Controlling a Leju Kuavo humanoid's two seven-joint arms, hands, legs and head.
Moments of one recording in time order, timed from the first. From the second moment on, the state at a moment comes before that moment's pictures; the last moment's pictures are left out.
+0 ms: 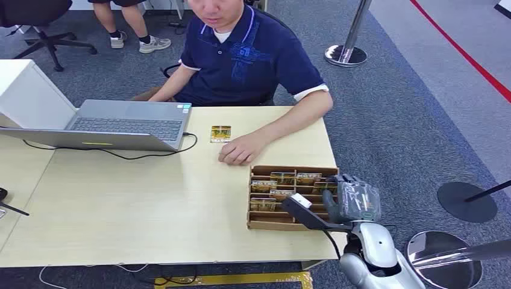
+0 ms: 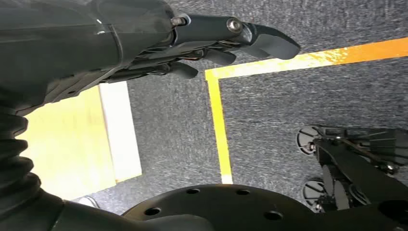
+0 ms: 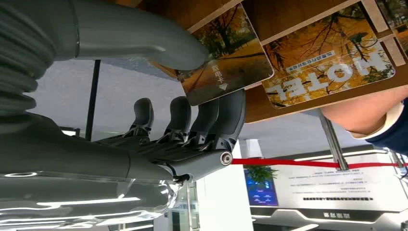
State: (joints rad) left arm -0.12 0.01 -1.51 -0.14 1.55 0.22 -0.16; right arm 0.04 -0.04 0.27 -1.57 1.26 -0.27 0.12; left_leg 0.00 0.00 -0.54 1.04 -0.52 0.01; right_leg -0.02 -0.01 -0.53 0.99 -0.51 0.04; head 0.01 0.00
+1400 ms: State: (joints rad) left arm -0.11 0.02 -1.51 -0.14 1.54 0.11 -0.20; right arm 0.03 -0.02 0.27 -1.59 1.24 -0.25 0.08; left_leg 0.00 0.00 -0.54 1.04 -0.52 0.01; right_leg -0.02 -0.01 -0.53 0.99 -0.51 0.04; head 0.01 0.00
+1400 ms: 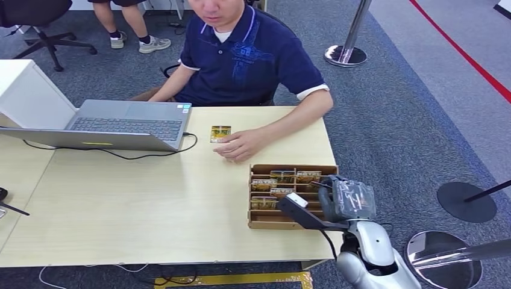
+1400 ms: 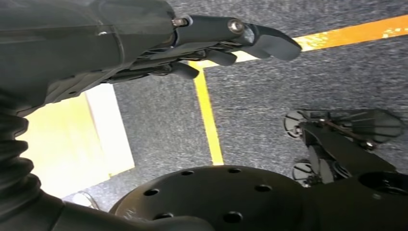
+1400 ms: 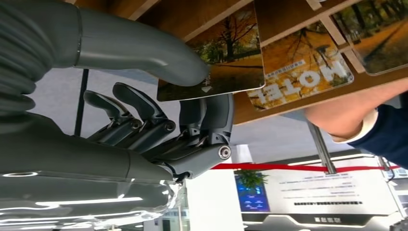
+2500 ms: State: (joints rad) left arm -0.11 0.02 -1.51 -0.14 1.53 0.13 -0.20; right arm -0.11 -0.06 0.27 -1.92 1.03 -0.27 0.01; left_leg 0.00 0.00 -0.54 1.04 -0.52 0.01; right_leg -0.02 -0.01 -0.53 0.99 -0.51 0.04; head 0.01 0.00
